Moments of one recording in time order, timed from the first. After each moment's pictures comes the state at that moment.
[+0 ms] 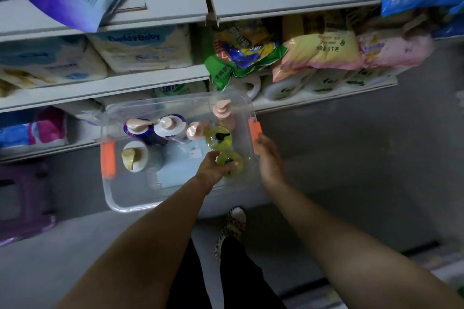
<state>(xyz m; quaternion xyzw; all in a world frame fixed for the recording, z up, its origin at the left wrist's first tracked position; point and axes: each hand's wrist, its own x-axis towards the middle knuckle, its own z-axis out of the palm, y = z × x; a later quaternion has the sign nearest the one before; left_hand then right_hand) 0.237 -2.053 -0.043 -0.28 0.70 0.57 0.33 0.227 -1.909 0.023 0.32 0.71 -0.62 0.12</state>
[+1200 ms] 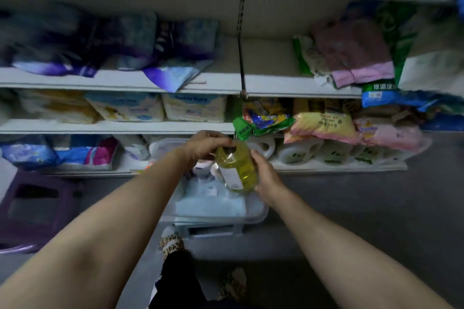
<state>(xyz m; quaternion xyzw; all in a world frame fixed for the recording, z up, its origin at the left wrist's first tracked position) 0.183 -2.124 0.175 -0.17 0.72 0.63 0.25 0.206 -1.941 0.146 0.24 0.60 -0.70 0.30</state>
